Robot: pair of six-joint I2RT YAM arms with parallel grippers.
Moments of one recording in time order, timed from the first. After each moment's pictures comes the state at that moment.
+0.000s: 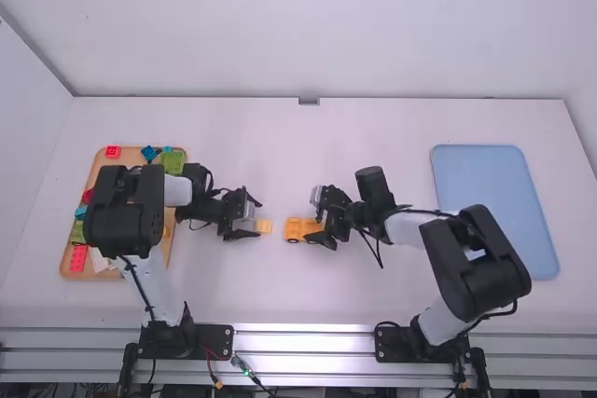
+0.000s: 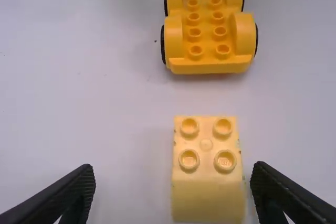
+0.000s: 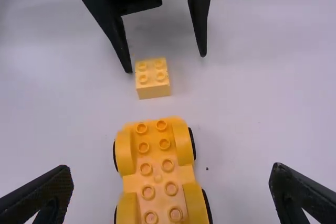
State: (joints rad) left arm 0.09 1.99 0.83 -0.35 1.00 1.68; right arm 0.40 1.71 0.61 0.23 -0.84 -0.69
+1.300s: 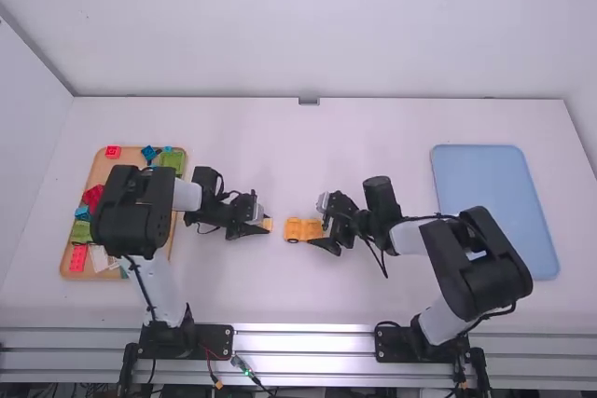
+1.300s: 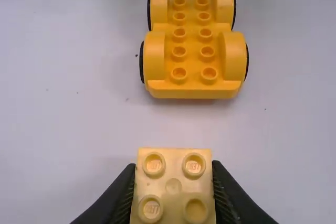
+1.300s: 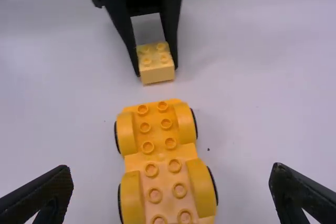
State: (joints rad) left arm 0.02 1.99 0.80 -0.29 1.01 1.54; right arm 0.36 1.71 0.47 0.42 -0.85 -0.68
